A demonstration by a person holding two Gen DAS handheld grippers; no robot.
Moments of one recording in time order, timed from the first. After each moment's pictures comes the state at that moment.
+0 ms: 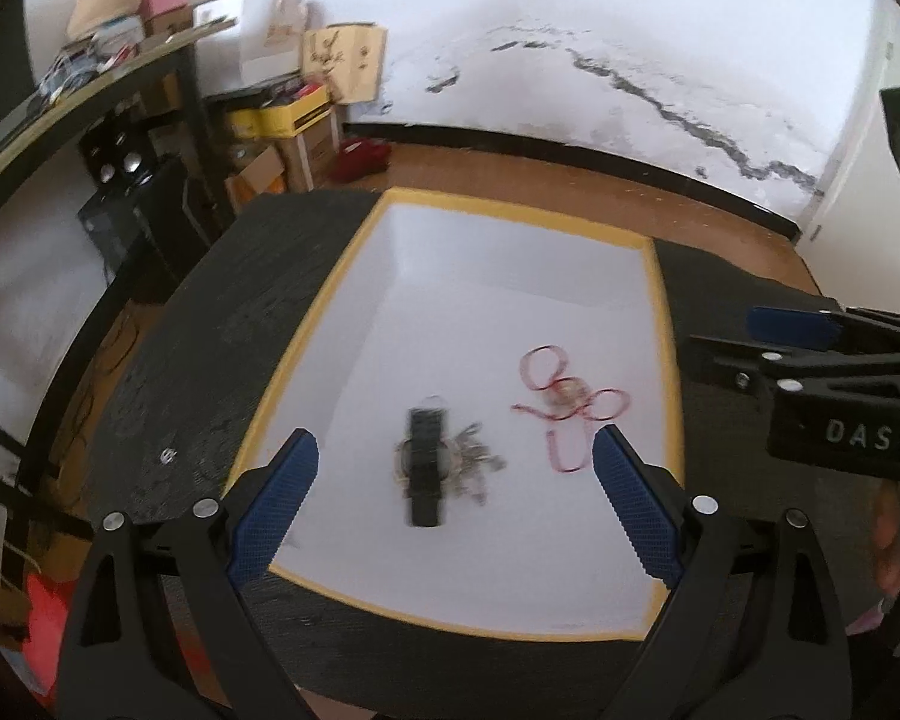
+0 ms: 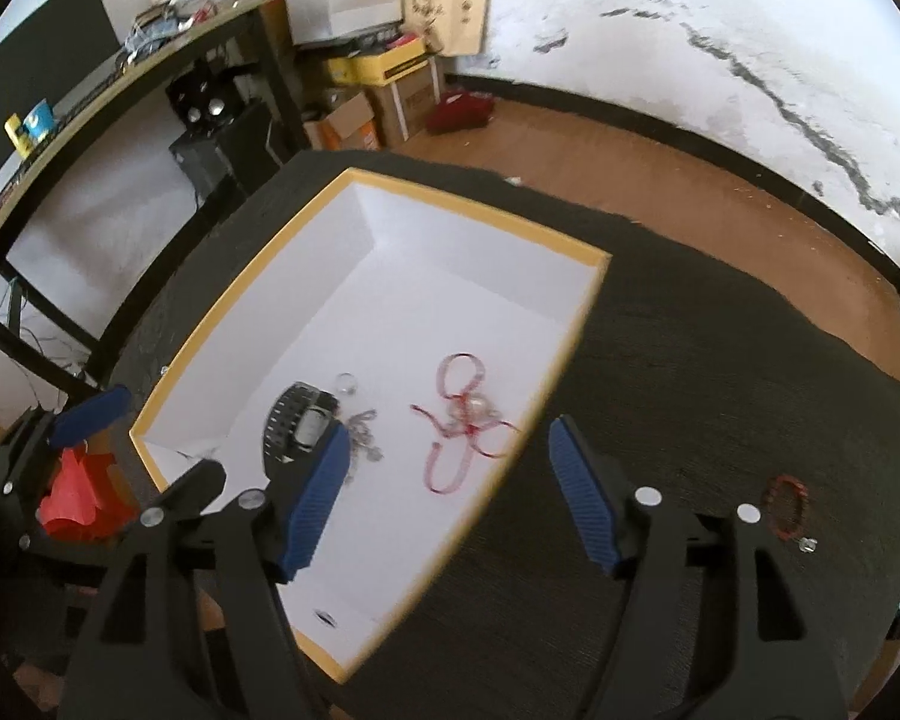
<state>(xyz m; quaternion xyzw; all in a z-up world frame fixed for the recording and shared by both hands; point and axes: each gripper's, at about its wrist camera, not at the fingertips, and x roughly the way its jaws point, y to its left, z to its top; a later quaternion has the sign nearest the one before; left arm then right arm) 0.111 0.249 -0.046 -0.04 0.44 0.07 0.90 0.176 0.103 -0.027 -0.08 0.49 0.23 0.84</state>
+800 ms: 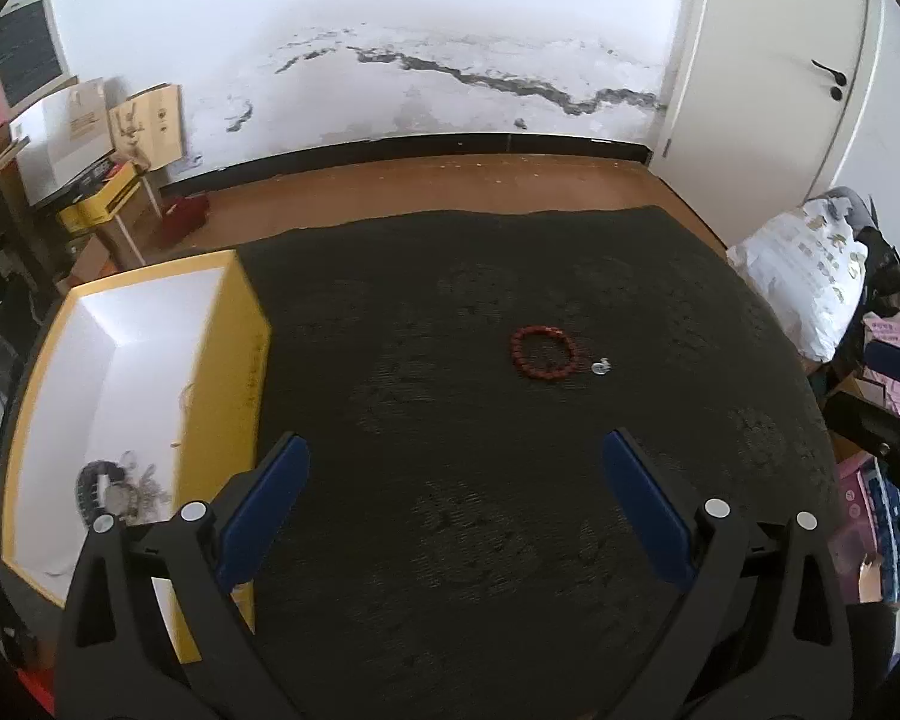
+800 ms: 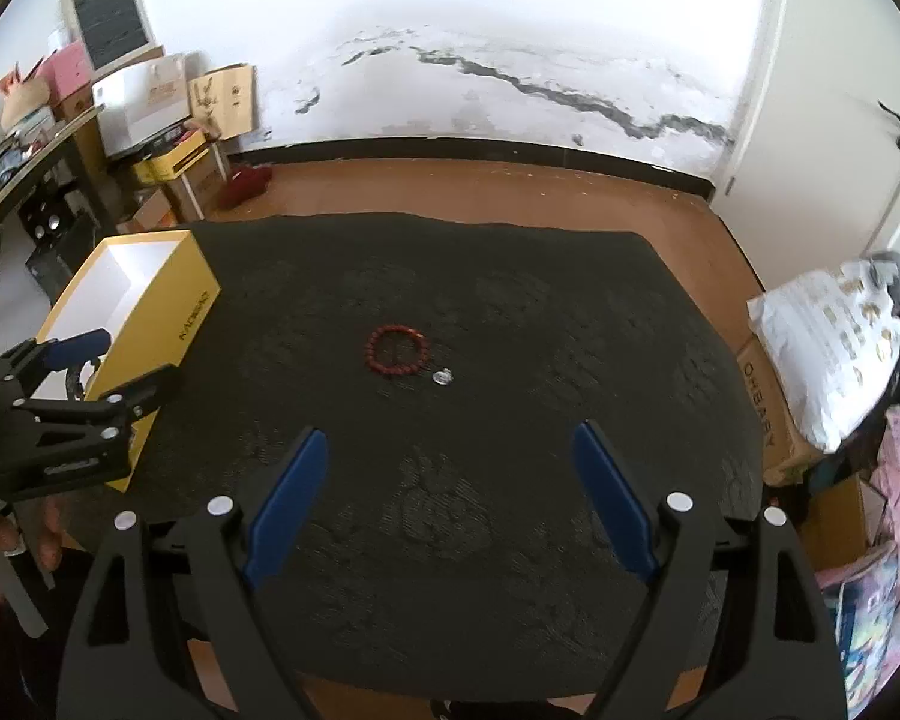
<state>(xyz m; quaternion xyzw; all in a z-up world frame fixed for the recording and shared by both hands) 0.129 -0.006 -0.054 0.03 0.43 -0.10 0.90 0.059 -0.224 -0.020 -0.01 0.44 0.03 0.90</state>
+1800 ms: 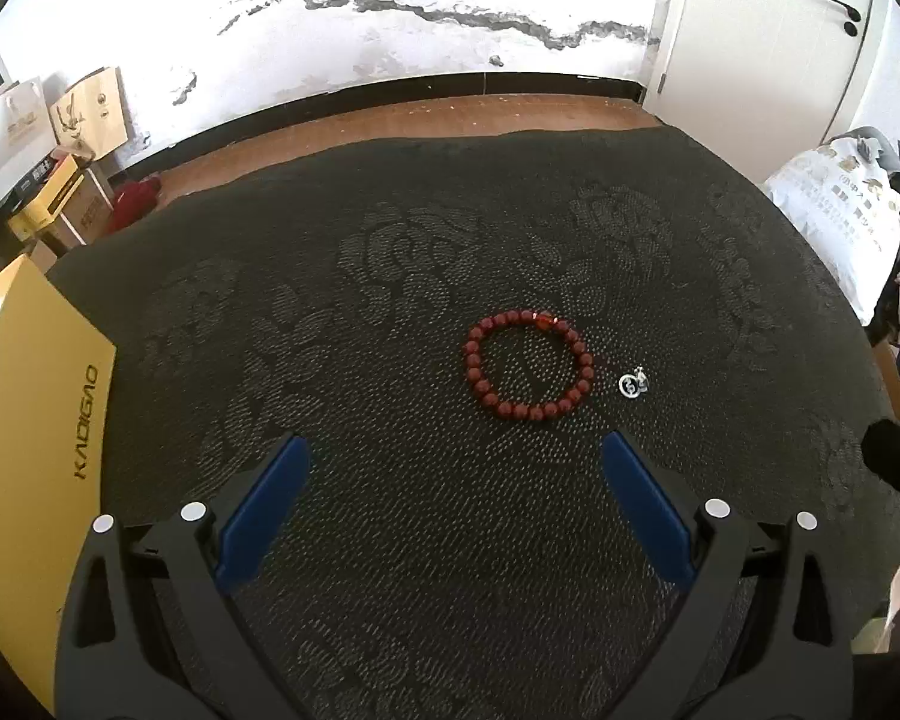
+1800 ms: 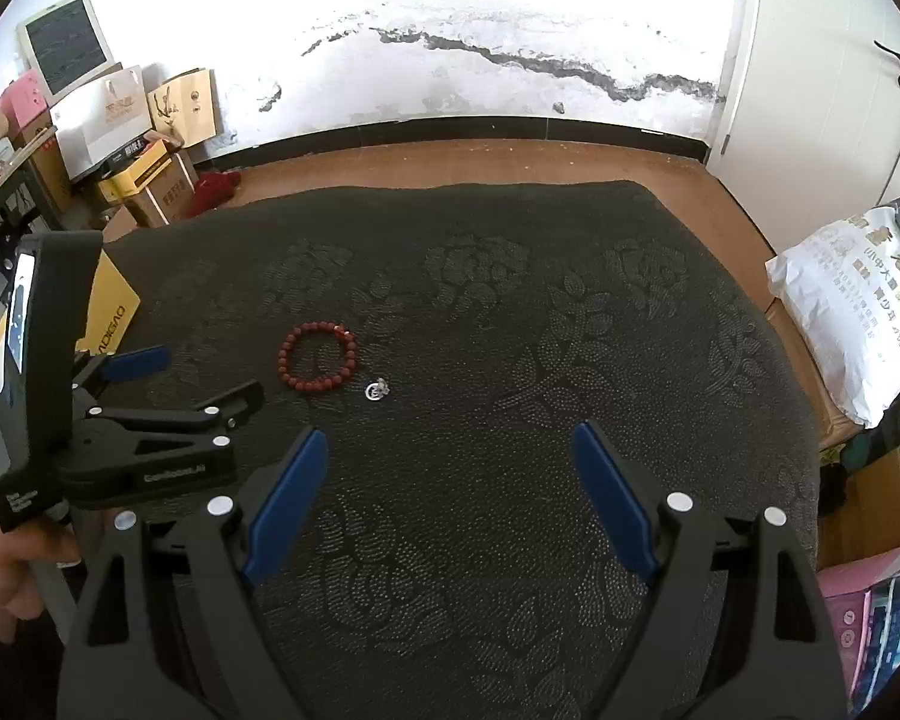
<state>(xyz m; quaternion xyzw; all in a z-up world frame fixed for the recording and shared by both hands) 0.232 -0.082 -0.168 0.06 0.48 -0.12 0.87 0.136 -0.261 -0.116 0.02 0.45 0.01 0.89</state>
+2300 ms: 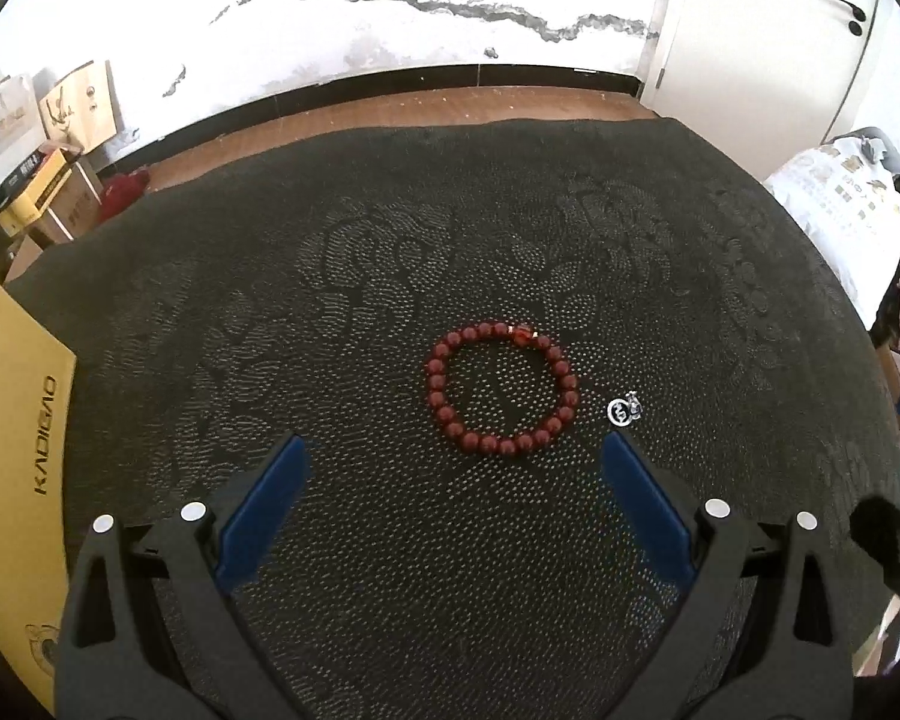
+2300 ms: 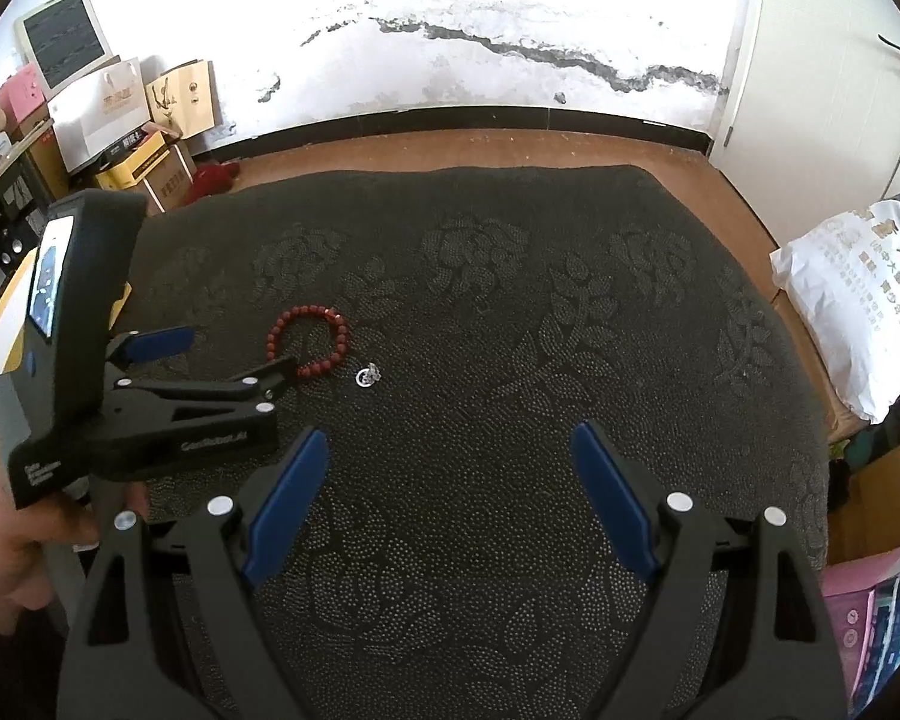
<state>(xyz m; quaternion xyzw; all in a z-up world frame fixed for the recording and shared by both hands) 0.251 -0.103 -0.185 0.06 0.49 -0.12 0.86 0.140 -0.265 -0.131 0.02 0.46 0.01 0.89</state>
